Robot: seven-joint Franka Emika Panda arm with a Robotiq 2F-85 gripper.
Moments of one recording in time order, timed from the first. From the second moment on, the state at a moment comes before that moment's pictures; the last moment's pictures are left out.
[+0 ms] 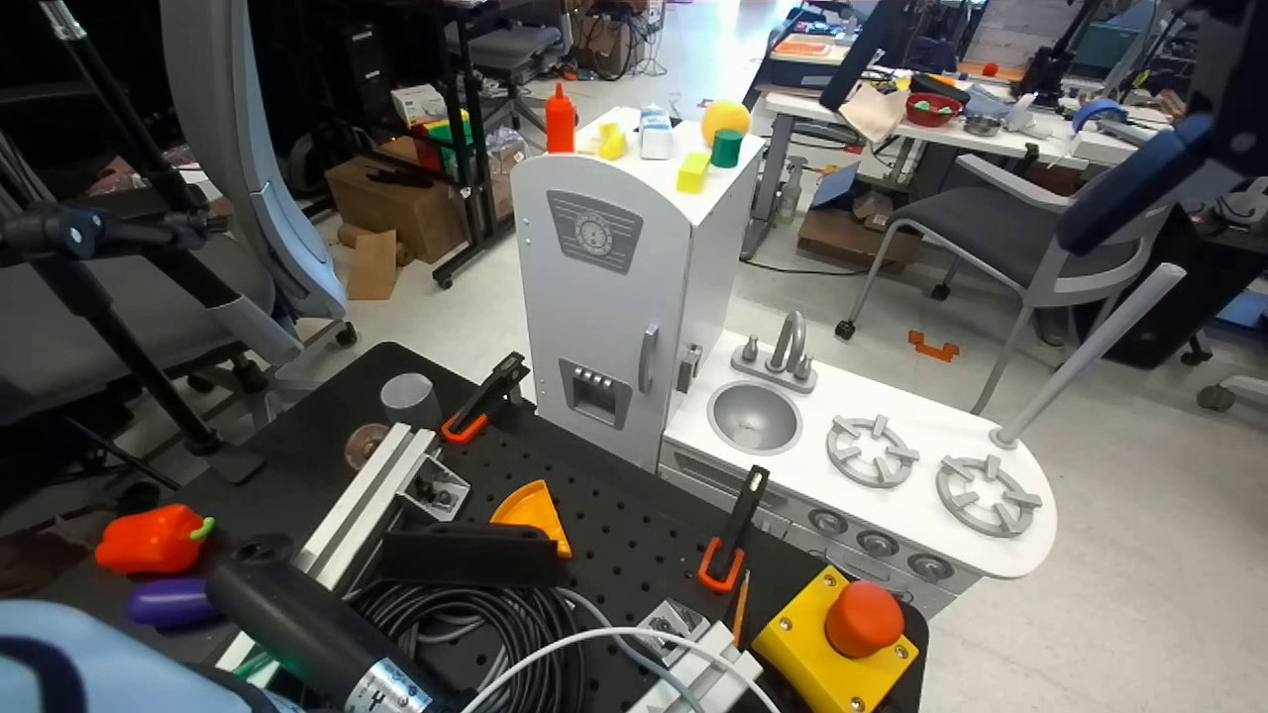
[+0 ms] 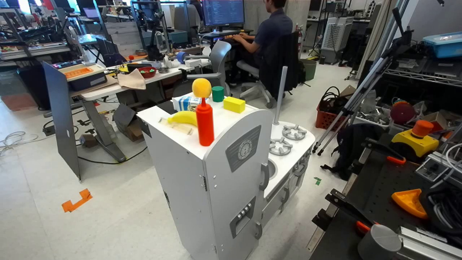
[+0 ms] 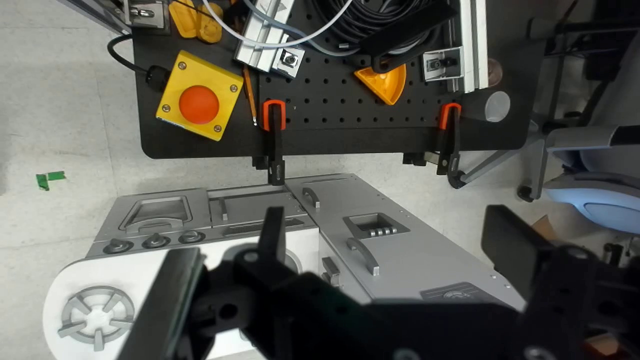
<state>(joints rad) -0.08 -0.60 -0.47 -2.51 -0.03 1.77 -0.54</state>
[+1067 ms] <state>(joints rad) 0.02 -0.30 -0.33 -2.36 0.25 1.98 -0.50</state>
